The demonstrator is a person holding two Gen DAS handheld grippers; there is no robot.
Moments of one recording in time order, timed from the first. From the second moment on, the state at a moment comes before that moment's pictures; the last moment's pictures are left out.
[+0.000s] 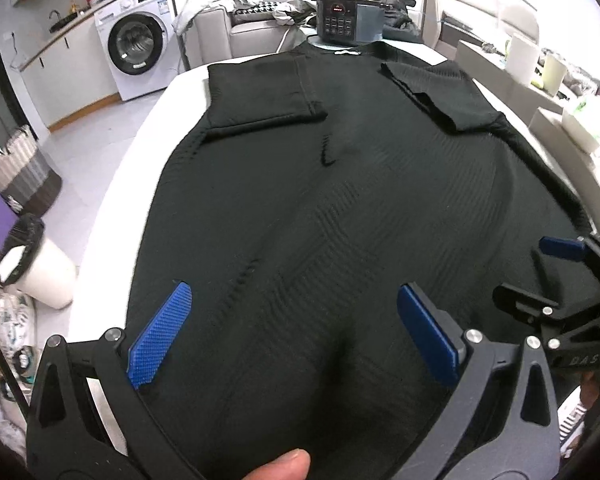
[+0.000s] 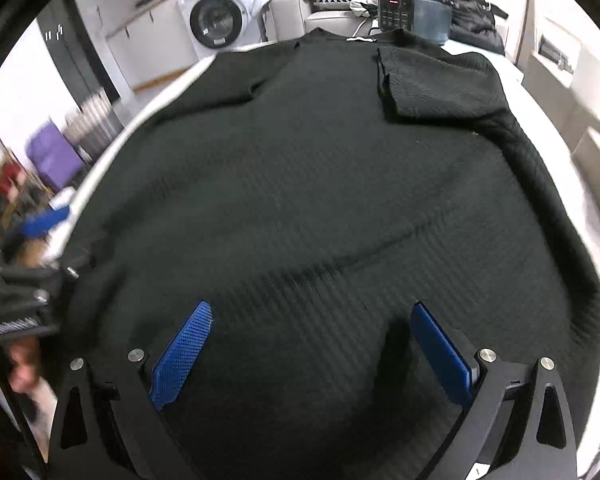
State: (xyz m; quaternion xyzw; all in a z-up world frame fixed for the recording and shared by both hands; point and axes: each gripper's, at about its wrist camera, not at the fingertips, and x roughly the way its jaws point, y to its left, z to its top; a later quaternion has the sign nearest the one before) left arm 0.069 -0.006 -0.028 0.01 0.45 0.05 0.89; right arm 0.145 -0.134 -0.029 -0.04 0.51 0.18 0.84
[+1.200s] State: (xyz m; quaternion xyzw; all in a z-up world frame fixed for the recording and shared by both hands) left arm 0.003 0.010 -0.054 0.01 0.48 0.00 0.88; right arm 0.079 -0.118 -0.036 -0.08 0.49 0.19 0.85
